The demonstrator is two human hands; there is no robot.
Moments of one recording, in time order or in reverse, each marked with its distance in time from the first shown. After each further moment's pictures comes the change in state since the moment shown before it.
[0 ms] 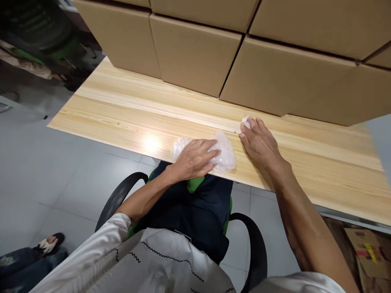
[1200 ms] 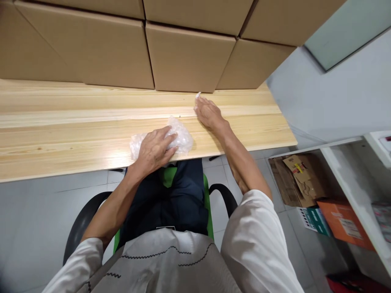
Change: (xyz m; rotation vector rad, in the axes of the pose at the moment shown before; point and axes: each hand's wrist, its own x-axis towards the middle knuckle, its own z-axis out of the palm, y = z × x) left_hand 0.021 0.000 0.016 -0.056 0.014 -0.032; right_hand 0.020 0.042 -0.008 0.001 -0.049 0.233
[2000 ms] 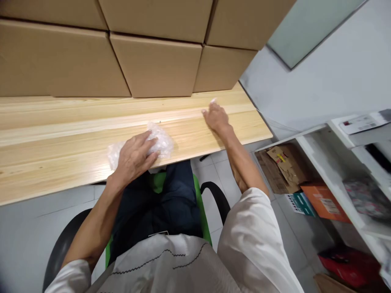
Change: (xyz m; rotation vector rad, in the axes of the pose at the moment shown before) left_hand 0.000 -0.014 0.002 -0.067 0.070 0.032; right_hand -0.044 0.107 -0.015 -0.058 0.144 0.418
